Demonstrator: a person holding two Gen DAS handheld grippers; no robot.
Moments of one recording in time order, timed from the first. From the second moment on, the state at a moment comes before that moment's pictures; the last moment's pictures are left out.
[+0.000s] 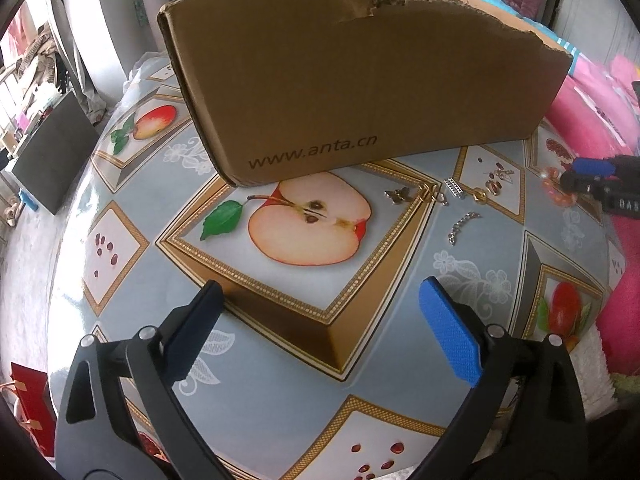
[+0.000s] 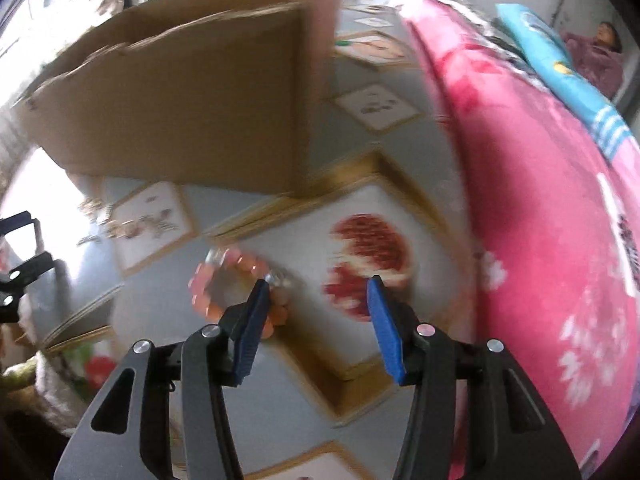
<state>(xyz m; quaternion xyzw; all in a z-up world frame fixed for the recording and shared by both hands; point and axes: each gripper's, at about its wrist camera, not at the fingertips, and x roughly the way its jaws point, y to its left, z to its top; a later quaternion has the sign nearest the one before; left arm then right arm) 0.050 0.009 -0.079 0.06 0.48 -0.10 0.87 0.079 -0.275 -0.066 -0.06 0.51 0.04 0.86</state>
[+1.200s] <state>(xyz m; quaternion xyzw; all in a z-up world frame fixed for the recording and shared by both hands) 0.055 0.009 -0.078 0.06 0.49 -0.10 0.86 0.035 -0.174 -0.084 -0.12 0.51 0.21 0.83</state>
